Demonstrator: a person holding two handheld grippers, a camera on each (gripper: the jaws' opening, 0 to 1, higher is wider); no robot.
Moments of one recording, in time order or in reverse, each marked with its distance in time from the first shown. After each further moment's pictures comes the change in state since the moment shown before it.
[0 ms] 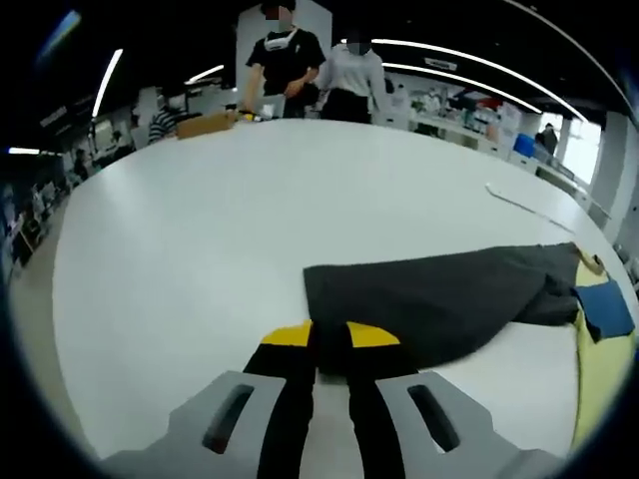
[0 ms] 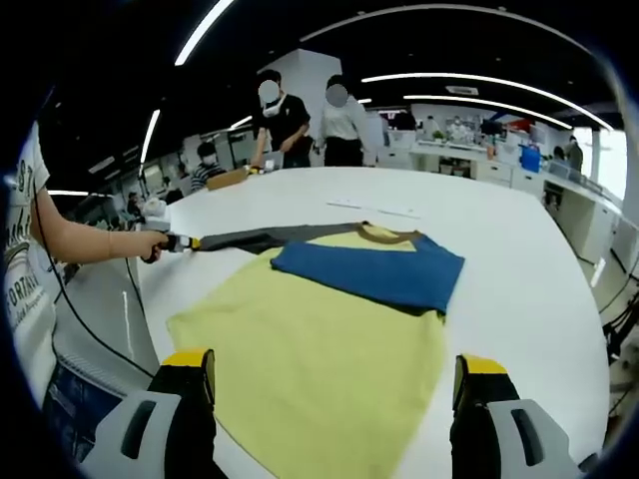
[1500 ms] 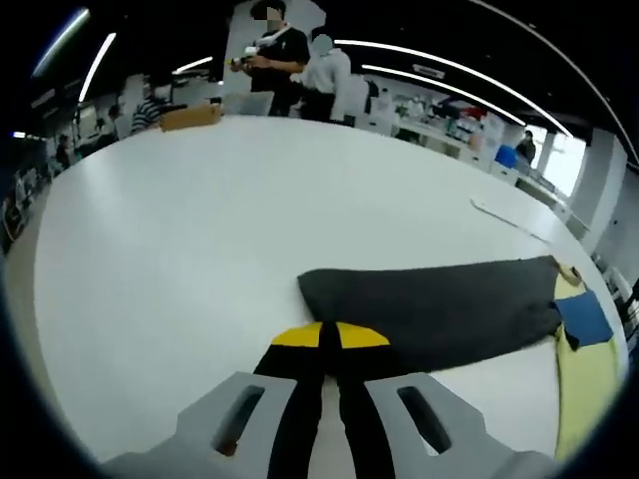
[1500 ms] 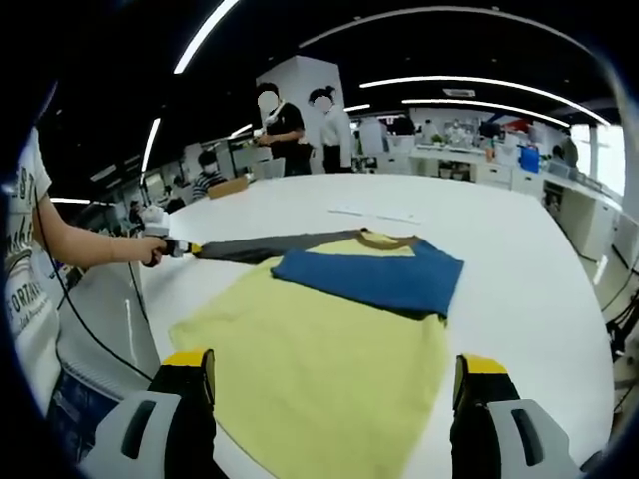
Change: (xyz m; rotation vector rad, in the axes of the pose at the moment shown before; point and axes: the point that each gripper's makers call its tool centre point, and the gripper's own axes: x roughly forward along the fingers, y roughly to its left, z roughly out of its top) left arm -0.006 0.001 0.013 0.002 0.018 -0.113; right arm -0.001 0.002 0.005 0.017 -0.034 0.013
